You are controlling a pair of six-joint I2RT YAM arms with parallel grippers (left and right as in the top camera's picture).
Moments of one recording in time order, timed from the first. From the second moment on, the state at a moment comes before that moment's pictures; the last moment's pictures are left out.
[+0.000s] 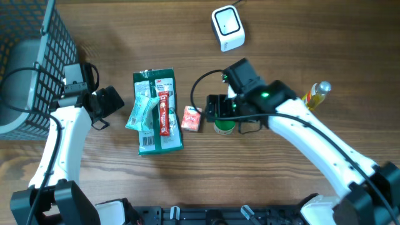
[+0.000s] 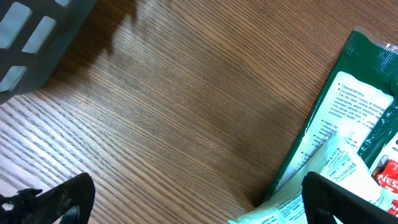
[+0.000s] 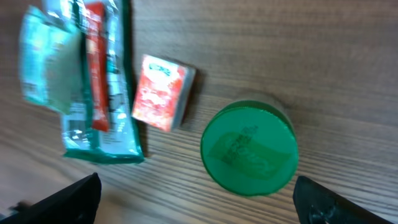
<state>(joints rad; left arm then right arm) 0.18 1.46 0.99 -0.76 -0.12 -0.41 0.61 1.58 1.23 -0.86 -0.16 0.57</state>
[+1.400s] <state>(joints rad) 0.18 1.46 0.99 -0.76 -0.12 -0.41 0.69 1.70 1.18 -0.83 0.06 1.39</state>
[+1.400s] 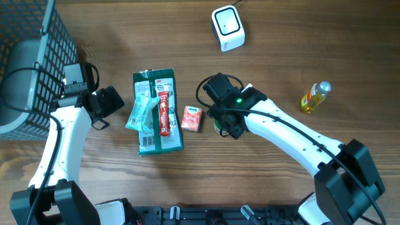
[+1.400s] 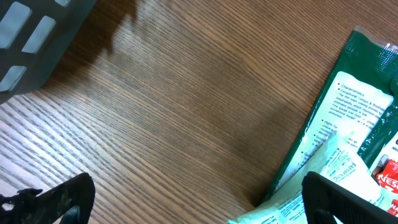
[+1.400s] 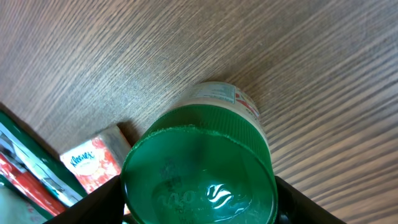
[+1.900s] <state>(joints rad) 0.18 1.46 0.99 -0.76 -0.12 -0.41 0.69 1.70 1.18 -0.82 0.16 0.77</state>
